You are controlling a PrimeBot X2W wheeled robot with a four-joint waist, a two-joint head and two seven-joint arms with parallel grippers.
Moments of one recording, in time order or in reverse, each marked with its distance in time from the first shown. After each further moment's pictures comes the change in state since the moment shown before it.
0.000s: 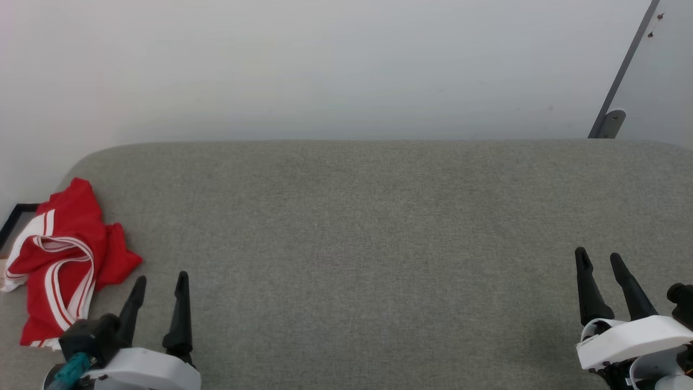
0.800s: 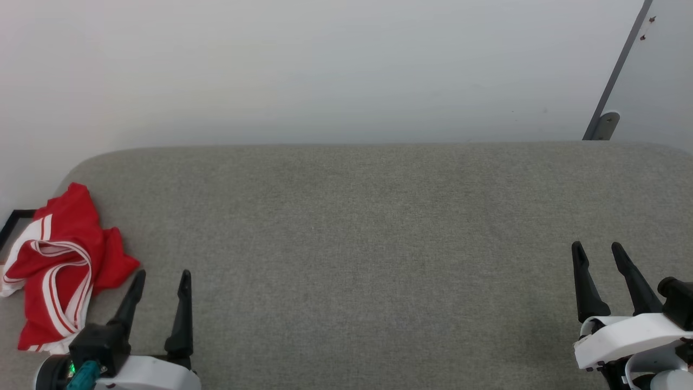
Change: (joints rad) left arm 0.016 0.007 0.007 -0.027 0.151 -0.009 -0.046; right arm -0.005 -0.006 0.005 -0.027 -0.166 0.000 -0.026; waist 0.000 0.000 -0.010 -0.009
